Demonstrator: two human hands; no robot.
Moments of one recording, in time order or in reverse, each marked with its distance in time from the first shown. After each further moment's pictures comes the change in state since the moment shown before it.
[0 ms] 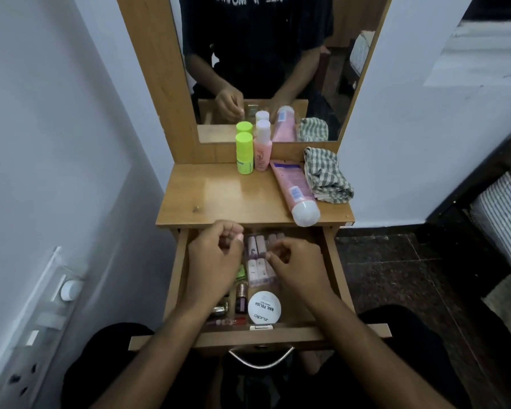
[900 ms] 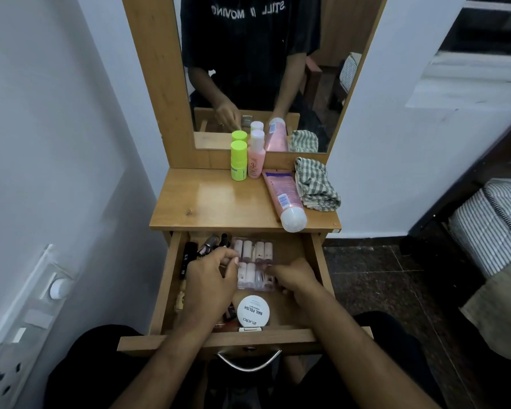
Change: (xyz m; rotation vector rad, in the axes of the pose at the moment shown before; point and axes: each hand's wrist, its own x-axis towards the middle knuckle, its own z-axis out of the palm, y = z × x) left_hand -0.028 -0.011 0.009 0.186 -0.017 0.024; right_hand 0.013 0.024 0.007 0.266 -0.176 0.675
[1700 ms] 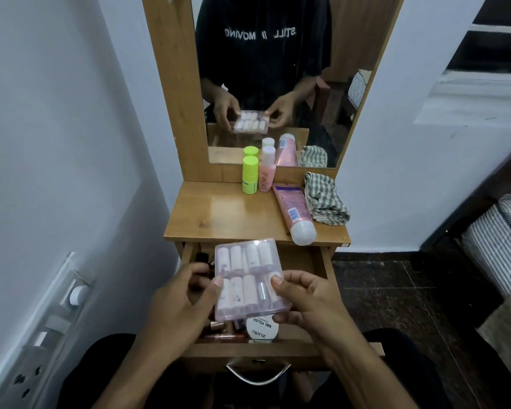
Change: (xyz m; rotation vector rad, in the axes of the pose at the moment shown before) left_hand -0.024 0.011 -0.082 -0.121 -0.160 -0.240; right_hand -0.127 -0.021 -0.028 0.511 -0.272 -0.242
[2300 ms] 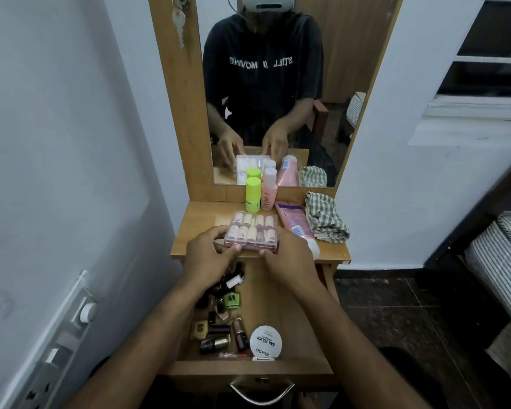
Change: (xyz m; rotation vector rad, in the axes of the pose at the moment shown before) left_hand 0.110 0.022 0.022 0.009 0.087 0.172; right_hand 0.099 -0.043 0.028 -1.021 0.279 -0.514
